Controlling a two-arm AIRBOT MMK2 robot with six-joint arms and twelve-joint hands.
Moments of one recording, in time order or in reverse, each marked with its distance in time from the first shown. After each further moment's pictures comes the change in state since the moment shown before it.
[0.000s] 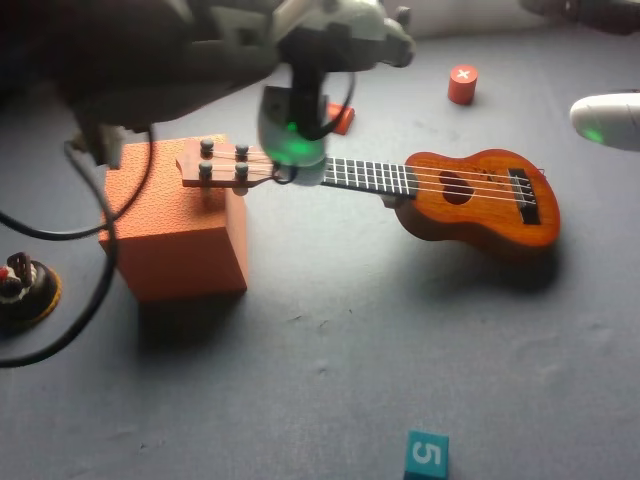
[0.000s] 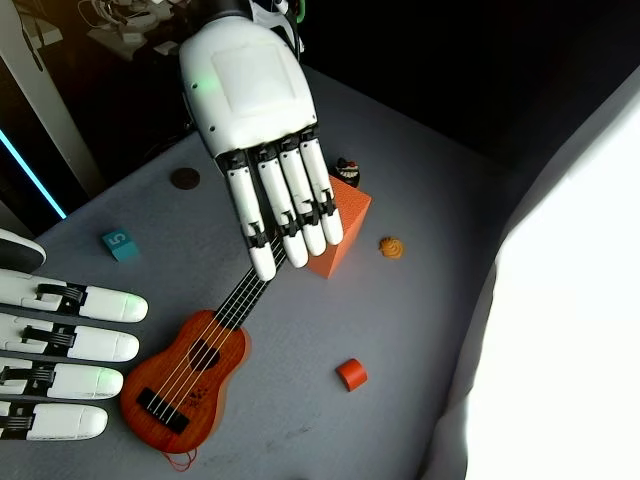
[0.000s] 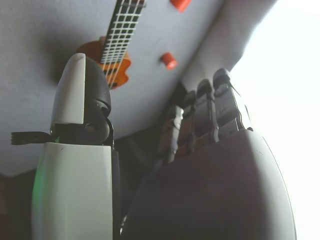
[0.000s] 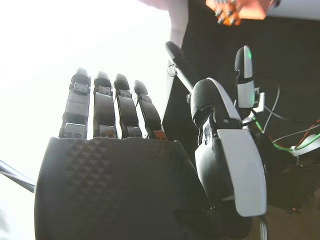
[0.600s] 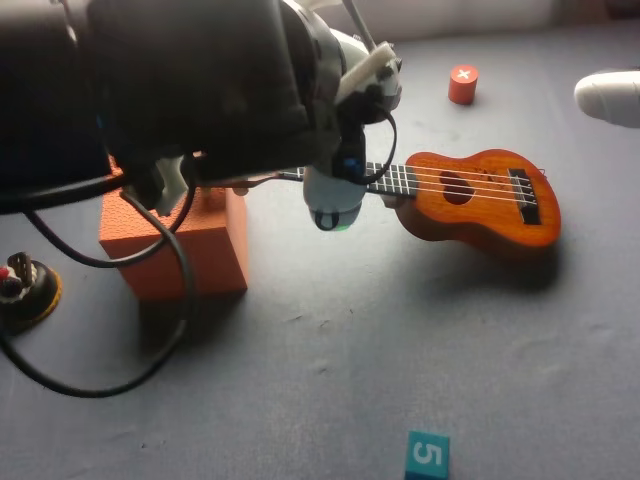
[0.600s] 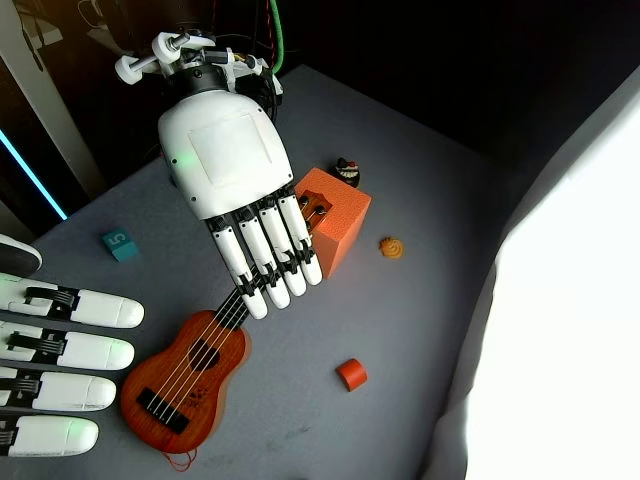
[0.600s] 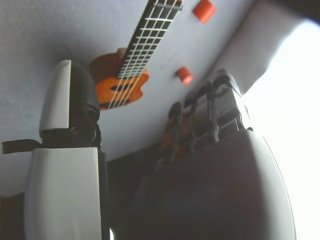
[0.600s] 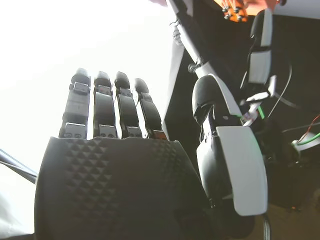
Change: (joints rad) left arm 0.102 -0.158 0.084 0.117 0.090 -0.128; right arm 0.013 0.001 0.008 0.007 -0.008 -0.013
